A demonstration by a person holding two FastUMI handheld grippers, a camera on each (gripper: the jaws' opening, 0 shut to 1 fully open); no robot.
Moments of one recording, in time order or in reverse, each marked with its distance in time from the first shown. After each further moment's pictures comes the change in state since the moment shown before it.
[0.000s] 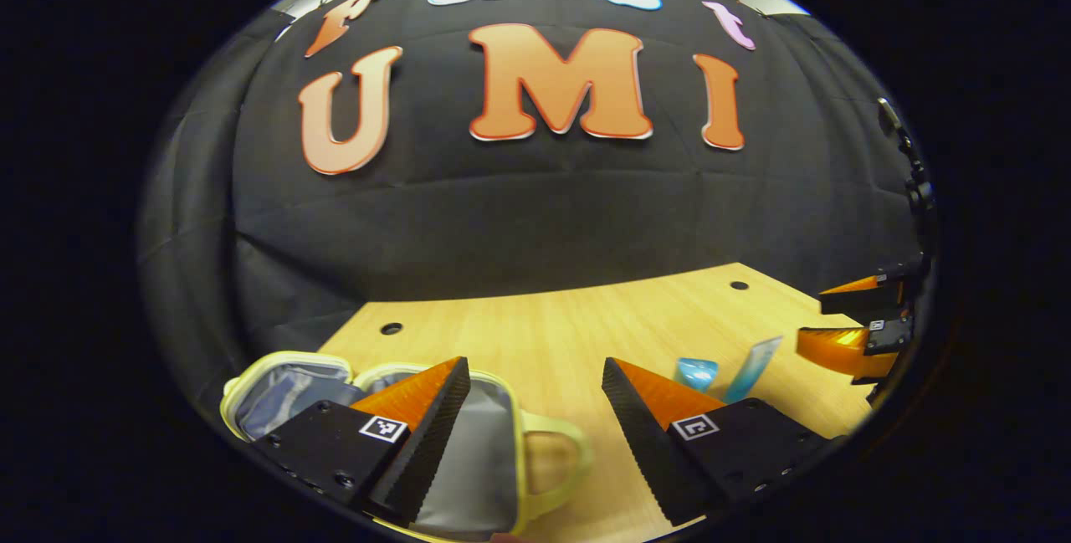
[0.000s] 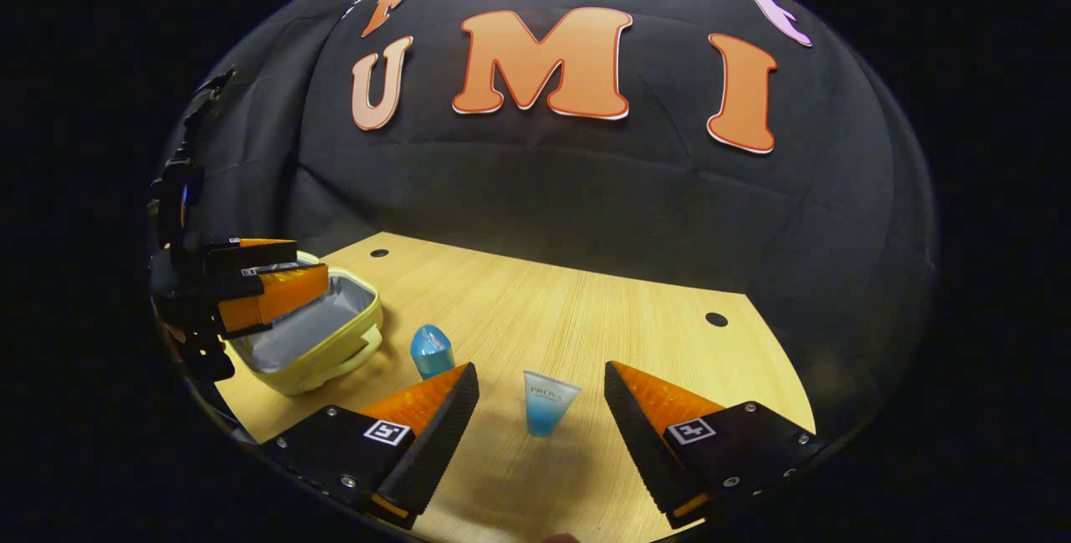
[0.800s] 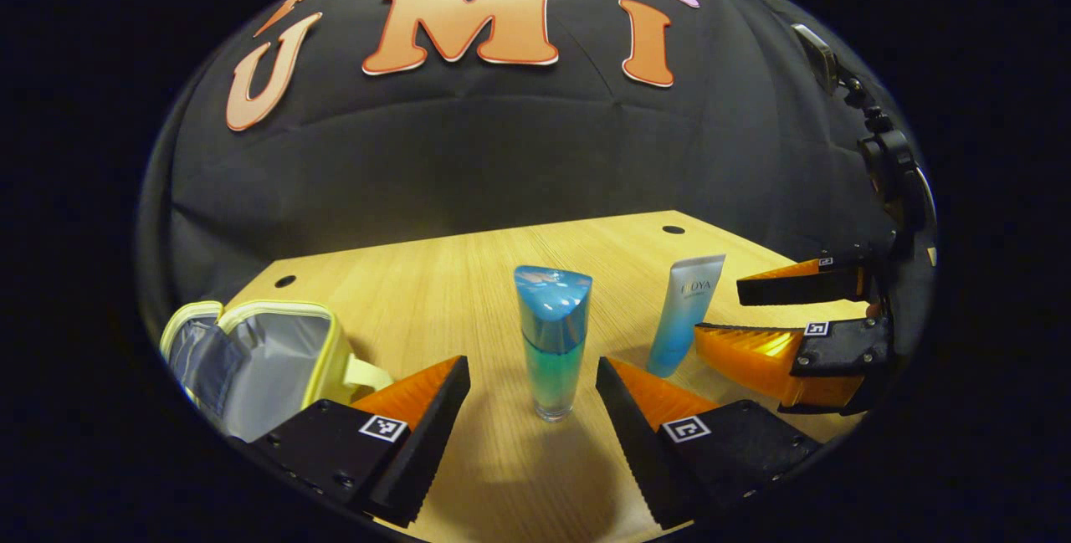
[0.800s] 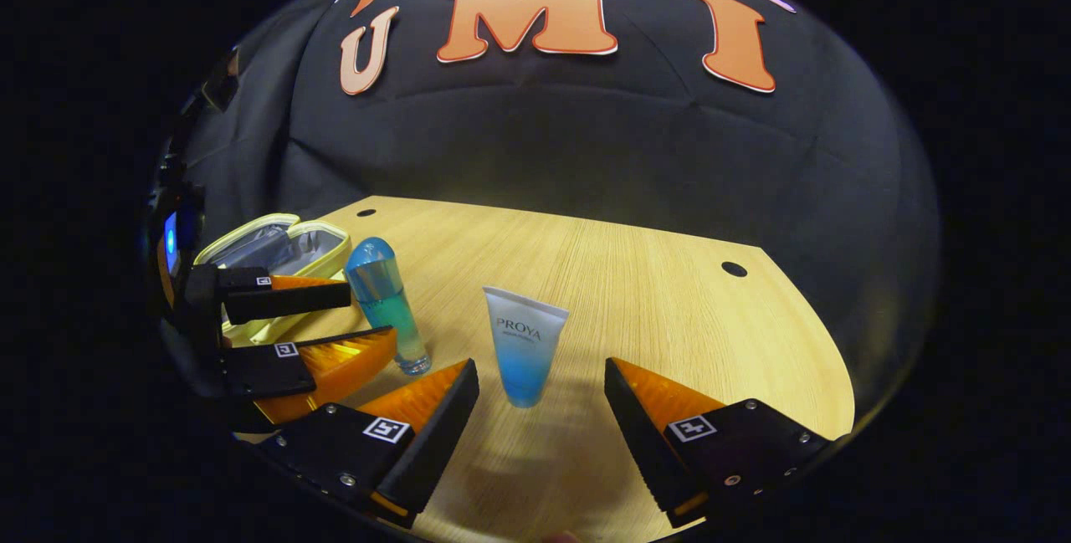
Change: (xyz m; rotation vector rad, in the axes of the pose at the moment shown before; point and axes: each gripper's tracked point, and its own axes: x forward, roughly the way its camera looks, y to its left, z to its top) left arm 0.061 -0.127 -0.105 0.016 0.132 -0.190; right arm 0.045 -0.016 -0.075 0.027 0.088 0.005
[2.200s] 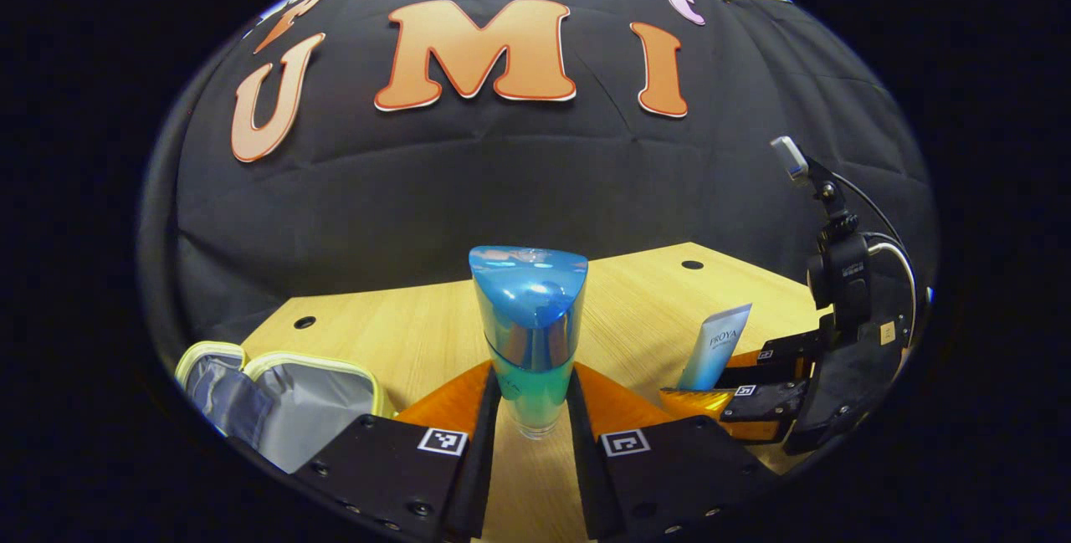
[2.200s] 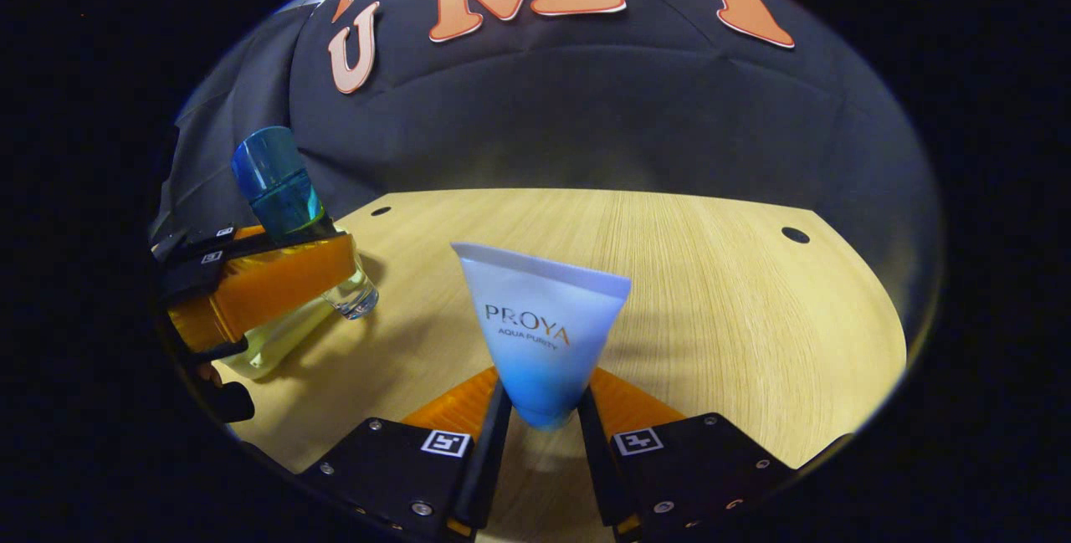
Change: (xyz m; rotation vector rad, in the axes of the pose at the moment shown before) left arm -0.024 0.048 0.073 0.034 -0.141 0.065; right arm 0.048 0.048 0.005 0.099 0.041 0.127
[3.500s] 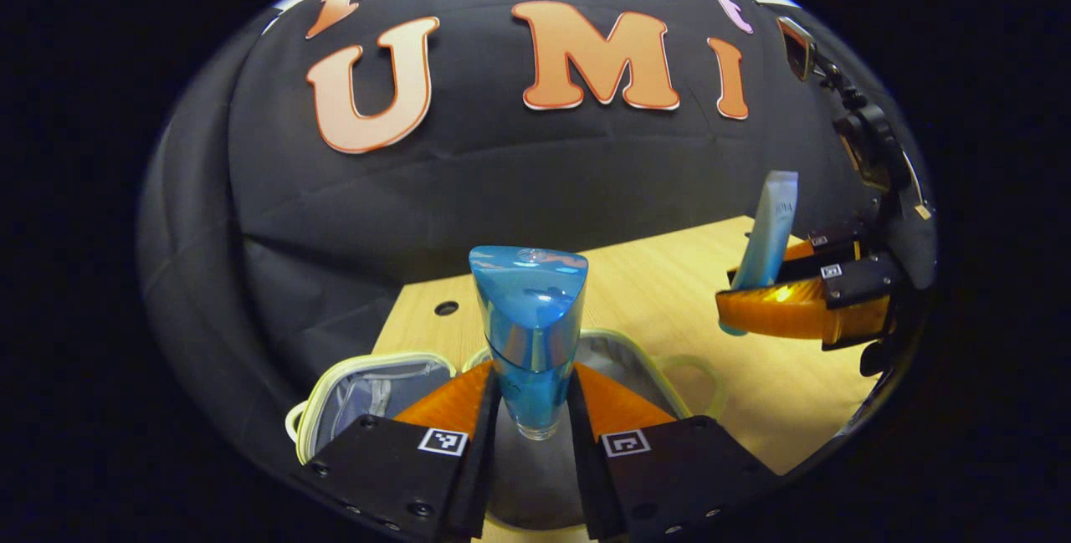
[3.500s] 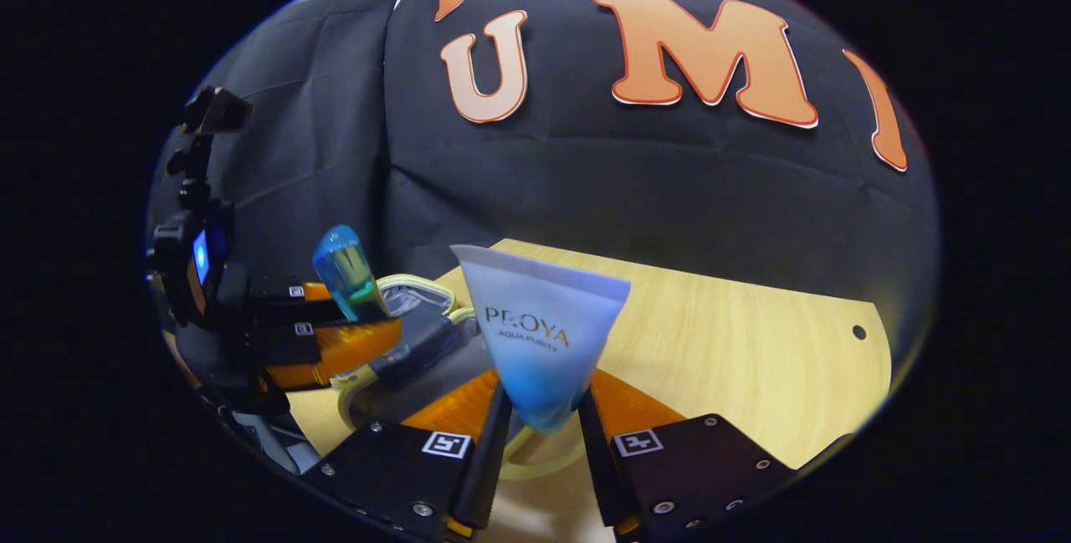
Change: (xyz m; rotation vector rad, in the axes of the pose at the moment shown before) left arm -0.133 0.246 -0.015 0.037 0.176 0.068; right arm -0.038 0.248 0.118 -0.099 -0.049 0.177
